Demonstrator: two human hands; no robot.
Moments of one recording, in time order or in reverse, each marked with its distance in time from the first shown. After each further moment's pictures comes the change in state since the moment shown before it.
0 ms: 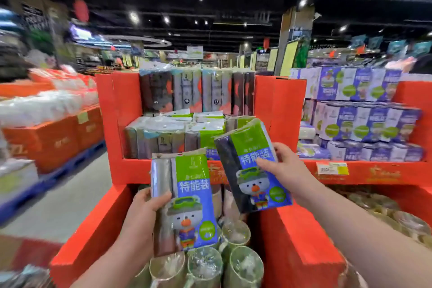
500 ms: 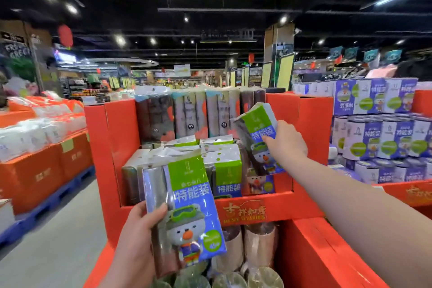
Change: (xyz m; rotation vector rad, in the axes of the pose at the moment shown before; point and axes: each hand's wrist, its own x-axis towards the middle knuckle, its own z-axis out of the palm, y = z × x) left_hand 0.093 0.045 -0.022 -0.067 -0.028 0.044; right_hand 0.150 -0.042 0.048 -0.863 0.423 -0.023
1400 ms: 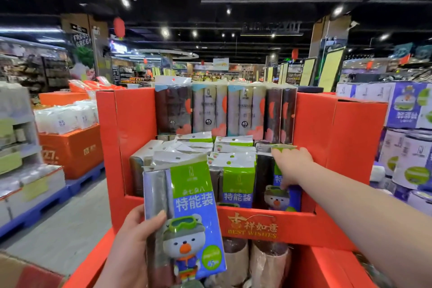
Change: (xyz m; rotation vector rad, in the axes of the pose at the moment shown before) left_hand 0.002 -0.024 0.018 -0.004 0.168 0.121; right_hand 0.061 0.029 0.068 -0.814 -0.386 -0.602
